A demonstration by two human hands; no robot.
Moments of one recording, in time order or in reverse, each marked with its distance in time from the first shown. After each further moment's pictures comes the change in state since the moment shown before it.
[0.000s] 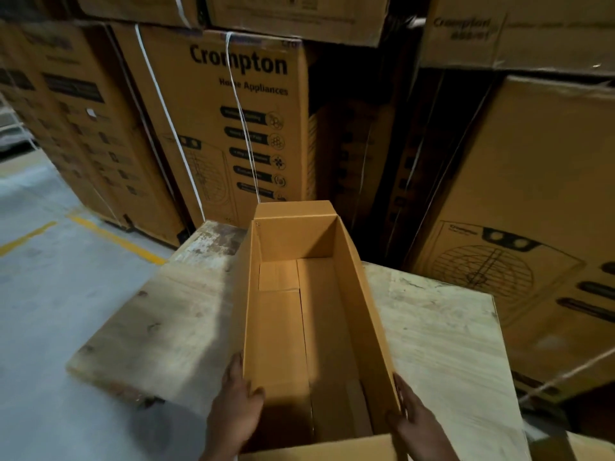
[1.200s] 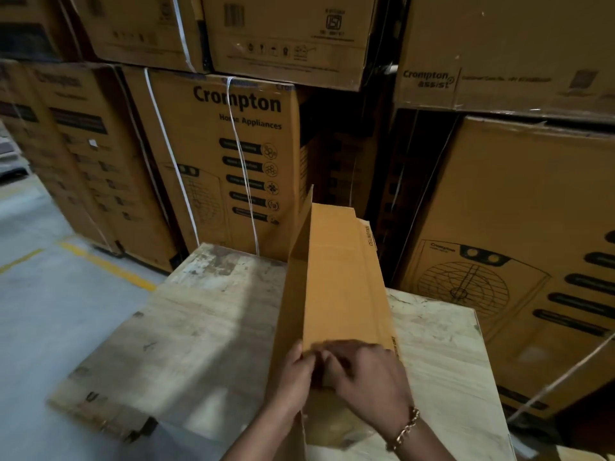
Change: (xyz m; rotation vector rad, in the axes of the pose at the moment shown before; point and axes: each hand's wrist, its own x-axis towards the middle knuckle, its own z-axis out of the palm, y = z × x) left_hand -0.037 0.112 0.009 -0.820 -0.306 0.083; right_hand -0.072 -0.136 -0.014 -0.451 0.476 -0.579
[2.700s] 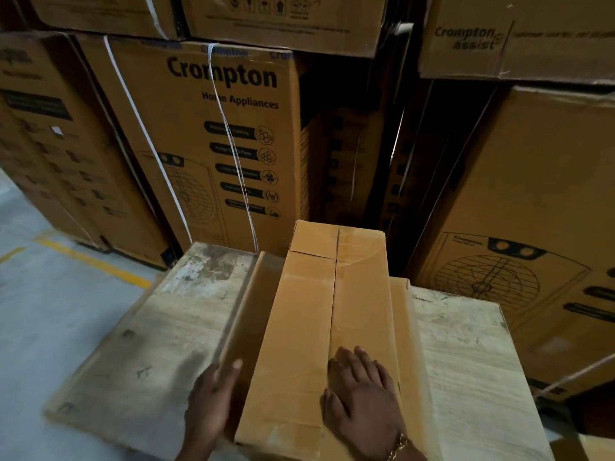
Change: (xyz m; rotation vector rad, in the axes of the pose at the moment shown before) left_hand 0.098 -0.023 -0.169 0.512 0.444 -0.118; right_hand 0.061 0.023 0.125 -0.071 -0.255 0.037
